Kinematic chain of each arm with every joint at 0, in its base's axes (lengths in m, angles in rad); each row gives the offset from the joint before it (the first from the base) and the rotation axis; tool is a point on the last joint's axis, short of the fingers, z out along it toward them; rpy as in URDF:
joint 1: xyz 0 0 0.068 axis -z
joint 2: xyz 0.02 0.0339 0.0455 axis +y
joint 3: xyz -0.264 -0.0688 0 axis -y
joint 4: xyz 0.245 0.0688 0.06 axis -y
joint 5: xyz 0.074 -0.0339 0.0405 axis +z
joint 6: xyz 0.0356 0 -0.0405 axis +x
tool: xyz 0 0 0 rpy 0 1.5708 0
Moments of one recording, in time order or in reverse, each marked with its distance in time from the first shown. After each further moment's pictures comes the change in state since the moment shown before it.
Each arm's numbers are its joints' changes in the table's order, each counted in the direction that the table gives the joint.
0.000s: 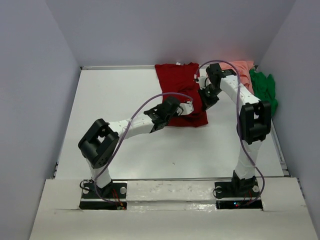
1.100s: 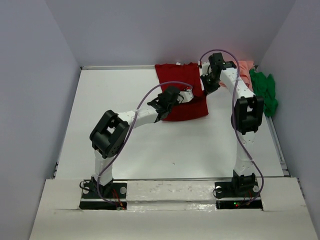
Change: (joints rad) left arm -0.097 0.182 0.187 0.106 0.019 0.042; right arm 0.058 0.240 0.348 0.075 -0.102 0.018
